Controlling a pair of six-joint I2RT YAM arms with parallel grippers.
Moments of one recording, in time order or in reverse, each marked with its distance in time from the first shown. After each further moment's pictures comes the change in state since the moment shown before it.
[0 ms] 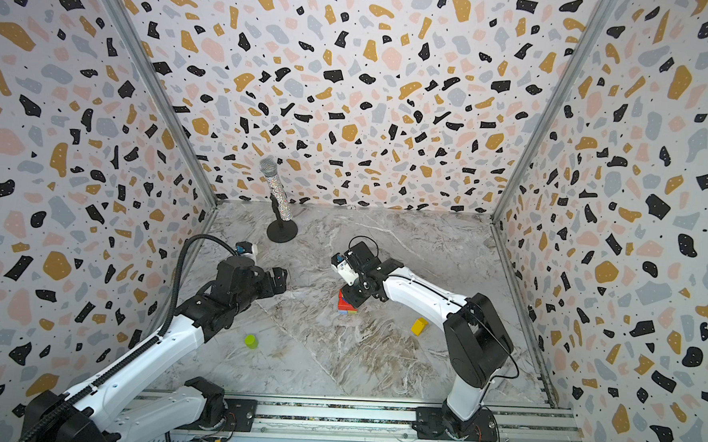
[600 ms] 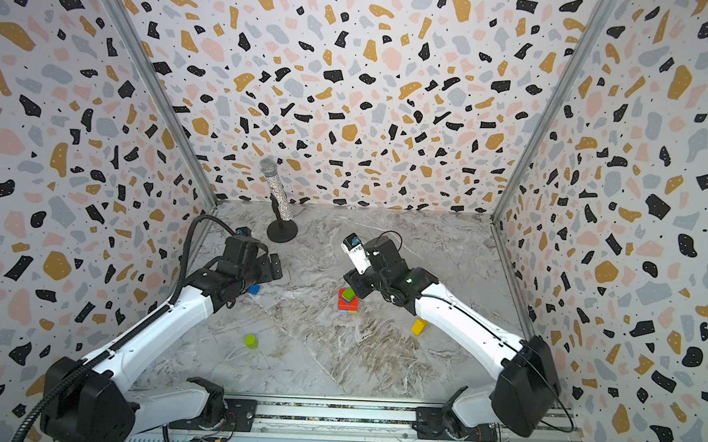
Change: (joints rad) left arm 0.083 0.240 0.264 -0.208 -0.080 0.052; right arm -0.022 -0.412 -0.188 0.232 -0.005 0.122
